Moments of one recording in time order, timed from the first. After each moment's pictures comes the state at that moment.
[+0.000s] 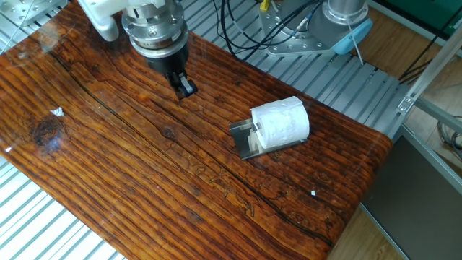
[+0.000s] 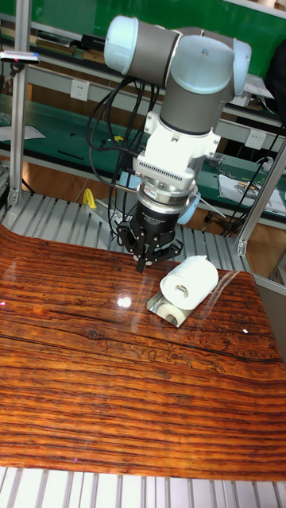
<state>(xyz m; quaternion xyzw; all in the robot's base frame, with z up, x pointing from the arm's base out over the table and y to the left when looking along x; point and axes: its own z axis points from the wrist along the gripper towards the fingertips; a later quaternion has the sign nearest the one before) 0.514 0.009 0.188 -0.16 -0.99 0.00 0.06</state>
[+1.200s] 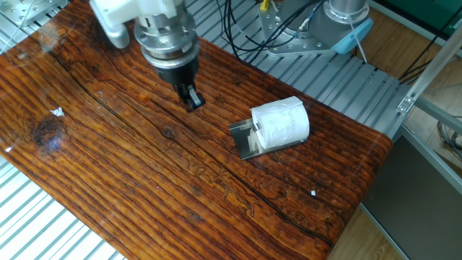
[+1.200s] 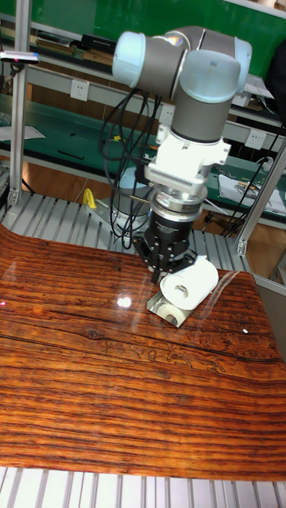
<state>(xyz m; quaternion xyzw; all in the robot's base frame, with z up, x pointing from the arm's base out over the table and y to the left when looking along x) 0.524 0.055 0.173 -0.19 -0.98 -0.04 0.02</state>
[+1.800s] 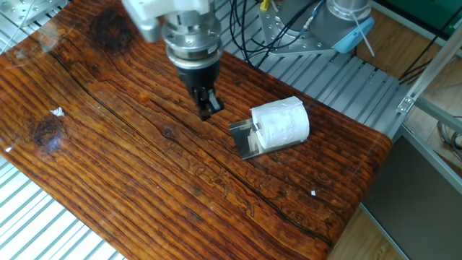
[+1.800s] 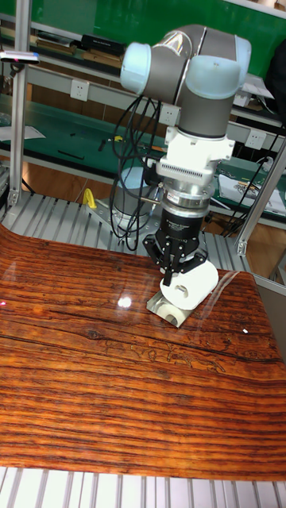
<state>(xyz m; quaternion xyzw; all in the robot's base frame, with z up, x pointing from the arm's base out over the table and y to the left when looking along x) 0.515 0.071 0.167 -0.18 -0.98 -0.06 -0.04</state>
